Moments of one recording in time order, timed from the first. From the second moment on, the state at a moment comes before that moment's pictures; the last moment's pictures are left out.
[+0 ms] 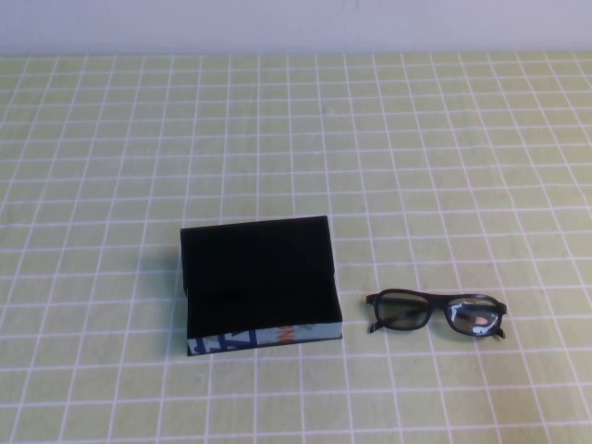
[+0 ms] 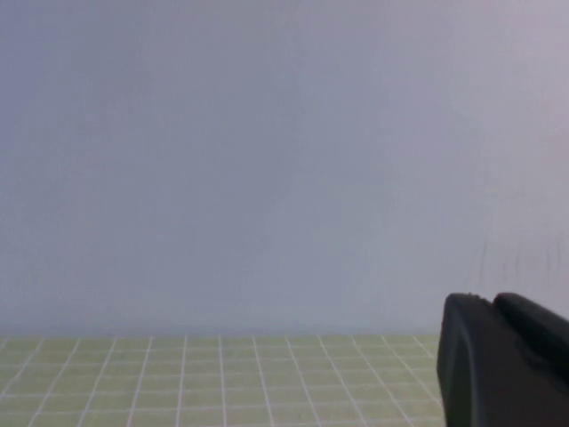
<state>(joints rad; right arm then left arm) 0.04 -0.01 0.03 0.41 -0.19 -0.22 -0.17 -0.01 0.02 -0.10 -0.19 0.03</state>
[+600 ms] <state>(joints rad) 0.04 -0.02 -0.21 0.26 -0.53 0.00 -0.17 -0.01 -0.12 0.03 -0.64 -0.29</state>
